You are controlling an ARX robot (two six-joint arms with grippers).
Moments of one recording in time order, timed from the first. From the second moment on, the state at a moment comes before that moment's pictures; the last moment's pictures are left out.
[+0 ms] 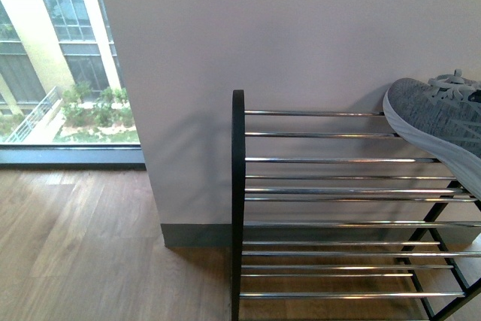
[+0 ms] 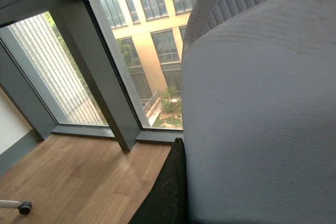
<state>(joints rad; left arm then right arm) 0.03 0.44 0.02 0.47 -0.31 0.28 0.01 0.31 0.12 0.13 0.22 -0.31</state>
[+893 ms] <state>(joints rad) 0.03 0.44 0.02 0.47 -0.31 0.28 -0.03 0.35 0.15 0.06 0.08 -0.25</state>
